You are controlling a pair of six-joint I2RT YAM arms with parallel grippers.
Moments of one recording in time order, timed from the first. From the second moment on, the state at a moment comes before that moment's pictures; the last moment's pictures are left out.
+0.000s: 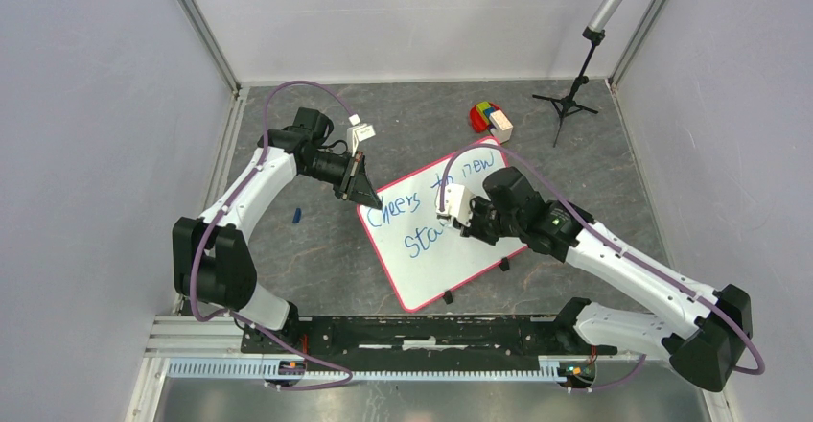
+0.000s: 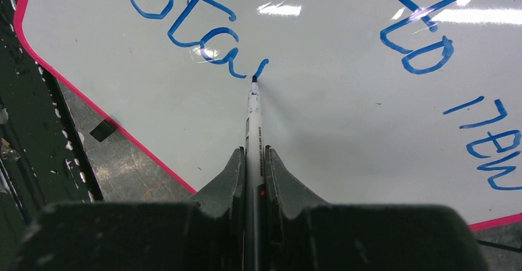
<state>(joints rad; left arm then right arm) -0.25 1.53 1.24 -0.95 1.03 0.27 0.79 1.07 0.90 -0.60 -0.18 -0.53</state>
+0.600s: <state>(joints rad) -0.25 1.53 1.24 -0.95 1.03 0.27 0.79 1.07 0.88 -0.63 -0.21 -0.52</state>
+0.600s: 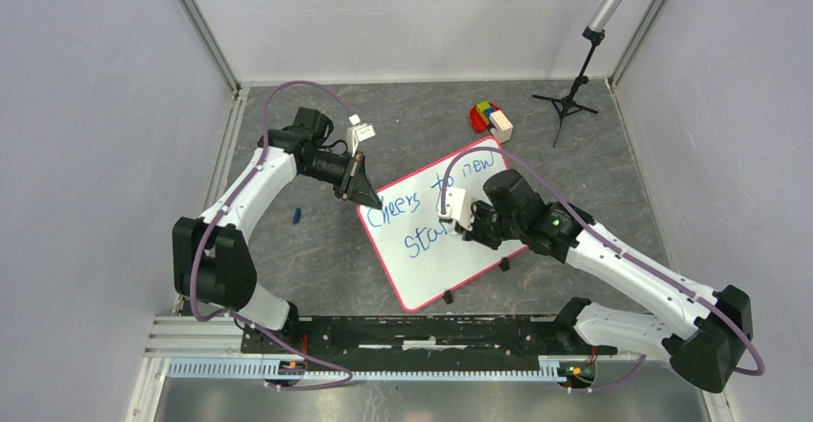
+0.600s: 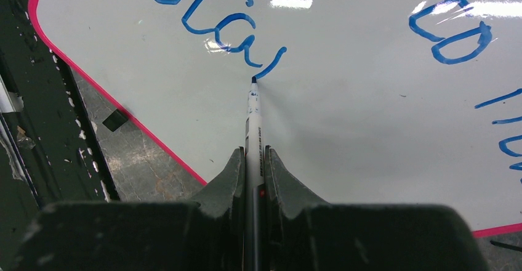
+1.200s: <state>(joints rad) -0.25 1.53 1.24 -0.95 1.03 0.27 0.76 1.09 0.93 -0.63 -0.19 -0.51</state>
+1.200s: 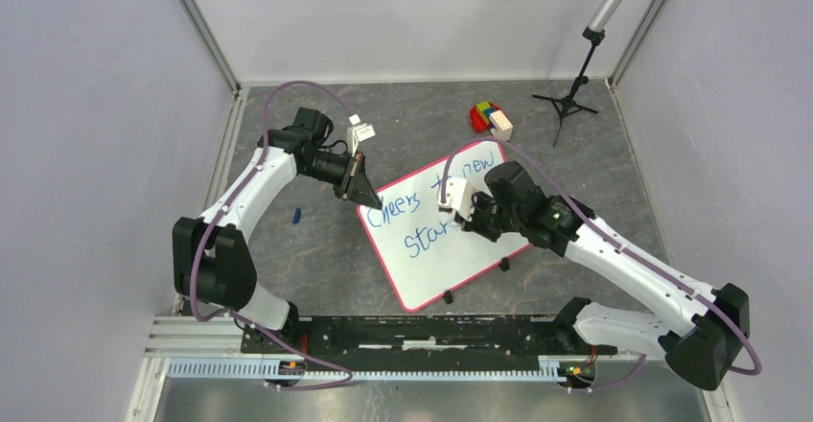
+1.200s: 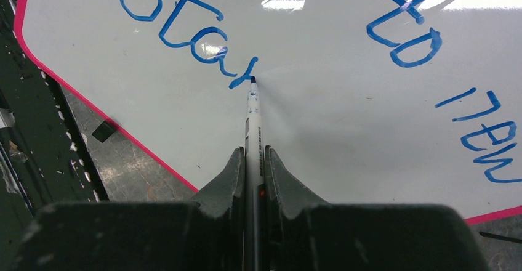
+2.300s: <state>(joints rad) -0.25 1.53 1.24 -0.95 1.03 0.27 0.74 1.09 0.95 -0.64 -0.18 -0.53</state>
